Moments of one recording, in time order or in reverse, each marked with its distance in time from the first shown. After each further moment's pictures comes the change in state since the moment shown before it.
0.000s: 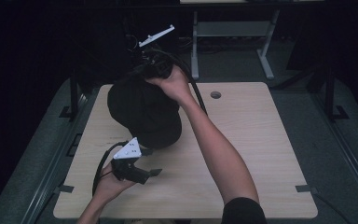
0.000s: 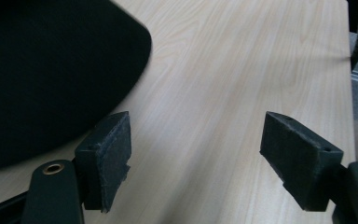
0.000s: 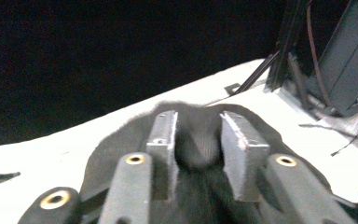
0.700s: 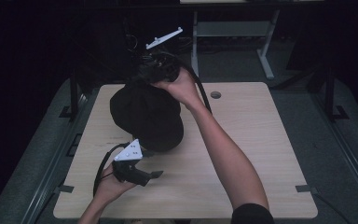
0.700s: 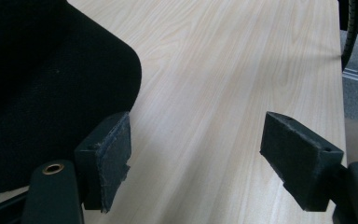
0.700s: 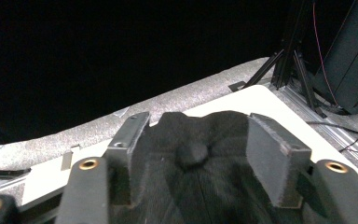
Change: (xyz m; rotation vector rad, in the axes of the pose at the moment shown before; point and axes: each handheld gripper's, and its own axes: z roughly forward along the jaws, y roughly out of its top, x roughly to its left) left arm -0.006 0.001 0.002 -0.005 -0.018 0.013; right arm 0.002 -0.012 -0.022 -0.009 0.012 0.001
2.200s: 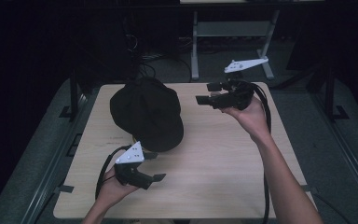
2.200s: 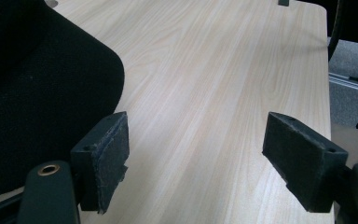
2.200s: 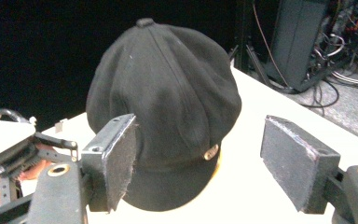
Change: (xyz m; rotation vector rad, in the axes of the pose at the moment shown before) left arm -0.008 0.000 0.003 -0.019 -0.014 -0.008; right arm -0.002 -0.119 -0.145 -0.088 -0.134 0.109
